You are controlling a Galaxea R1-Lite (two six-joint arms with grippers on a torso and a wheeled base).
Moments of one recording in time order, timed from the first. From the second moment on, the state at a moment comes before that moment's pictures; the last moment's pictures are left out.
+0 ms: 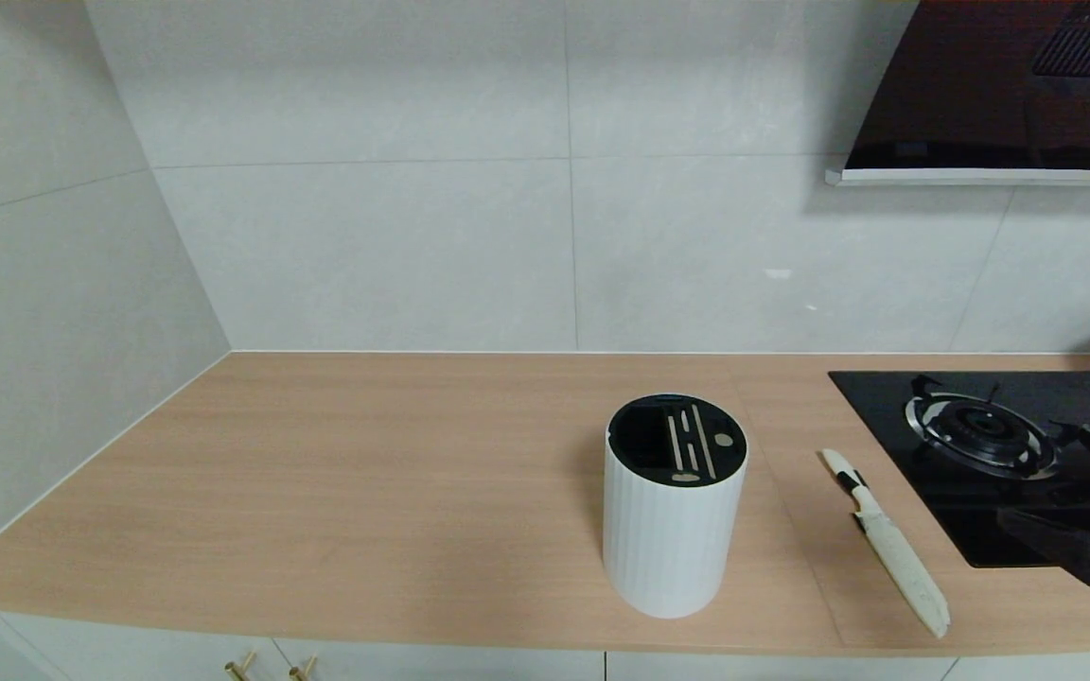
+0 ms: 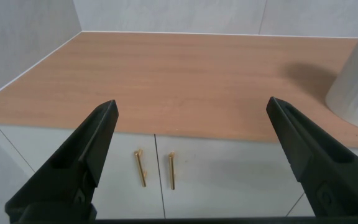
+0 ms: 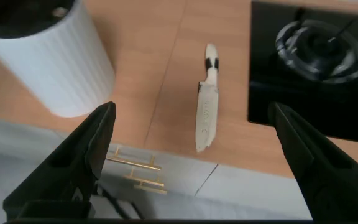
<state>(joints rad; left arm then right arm) 0.00 0.00 0.00 0.00 0.06 -0.01 0.04 1.12 -0.40 -0.29 0.07 -0.07</state>
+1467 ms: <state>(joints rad) 0.00 0.00 0.00 0.00 0.06 -0.01 0.01 2.28 -0.59 -1.00 -0.03 -0.04</state>
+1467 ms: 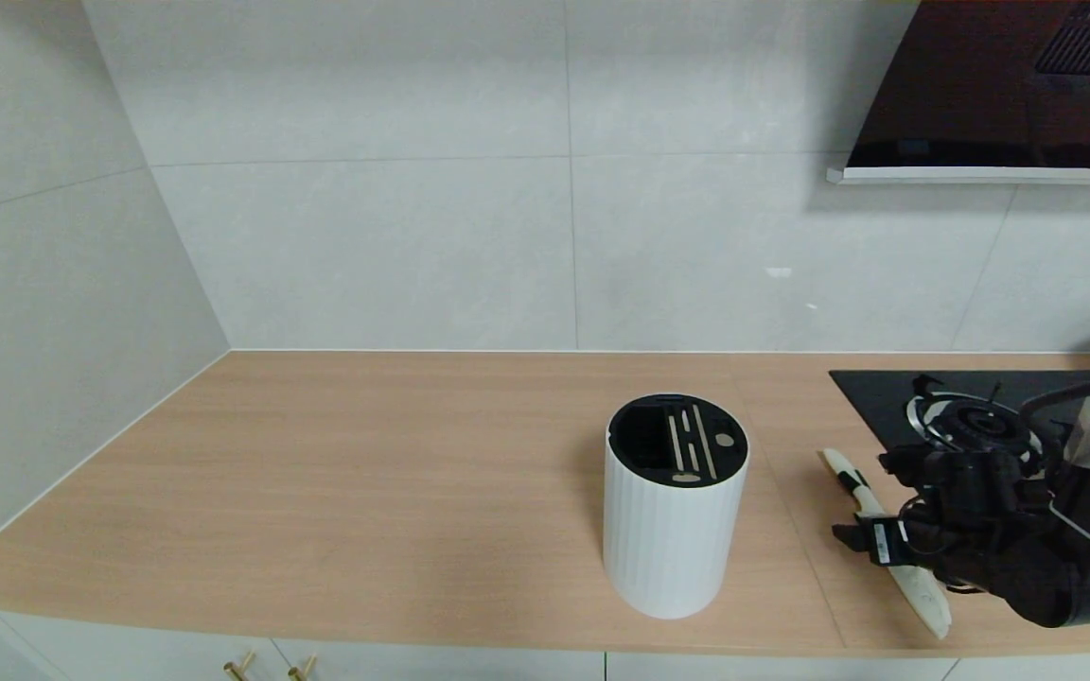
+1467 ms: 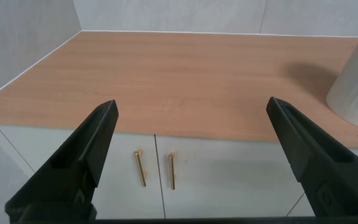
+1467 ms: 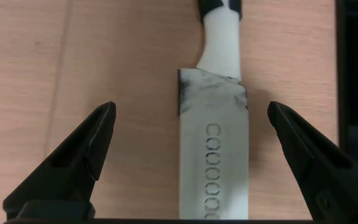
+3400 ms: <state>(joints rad) 0.00 0.00 0.00 0.00 0.06 -0.01 0.21 1.61 -0.72 -0.55 -0.06 0.01</state>
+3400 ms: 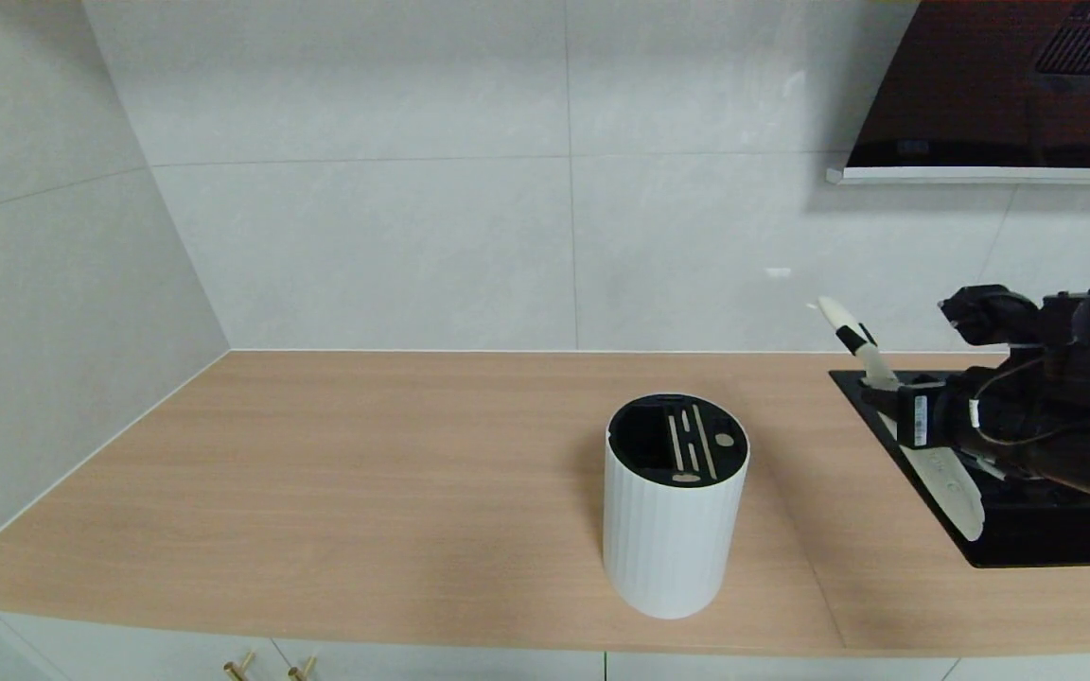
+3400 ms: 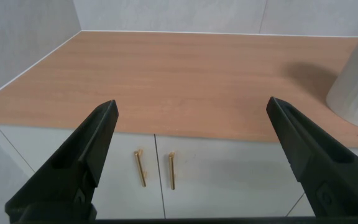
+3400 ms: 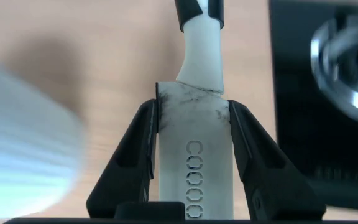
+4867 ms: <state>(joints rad) -0.37 1.04 -0.74 -0.36 -0.46 -0.38 0.52 1.44 -0.81 -0.53 -0.06 0.01</state>
